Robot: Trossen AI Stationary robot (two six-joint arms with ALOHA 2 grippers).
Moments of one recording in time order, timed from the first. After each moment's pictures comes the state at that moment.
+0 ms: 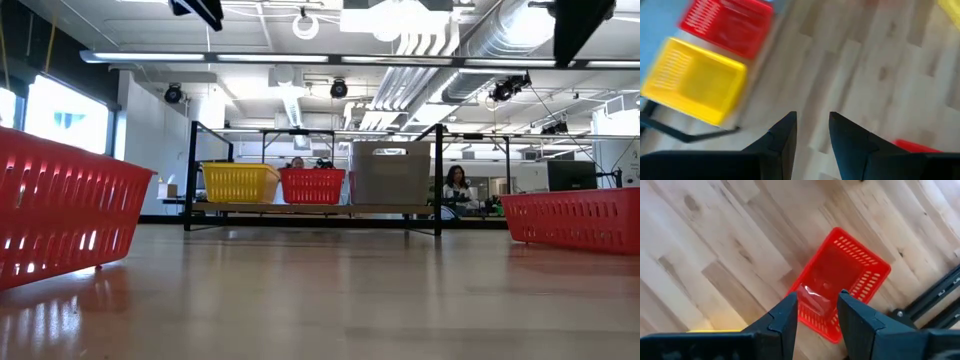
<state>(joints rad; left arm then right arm) 0.11 1.36 1.56 -1.27 -0.18 -0.33 0.38 1.29 1.30 -1.45 0.25 1.04</state>
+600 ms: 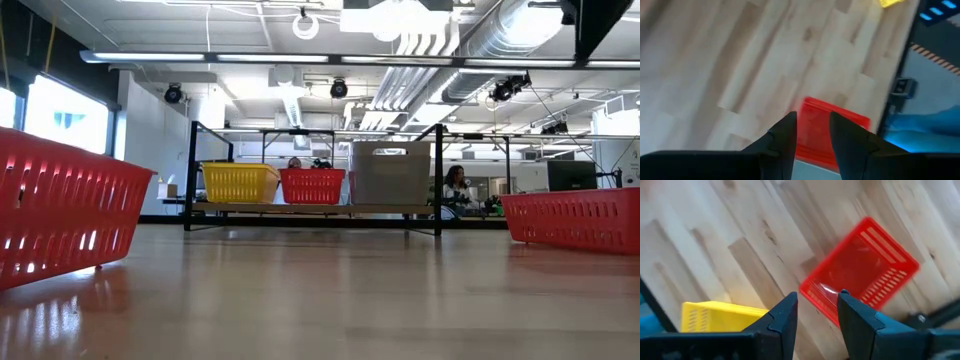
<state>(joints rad) -0.33 1.38 1.50 -1.22 -0.17 -0.86 0.44 1.20 1.24 -1.38 0.17 0.97</state>
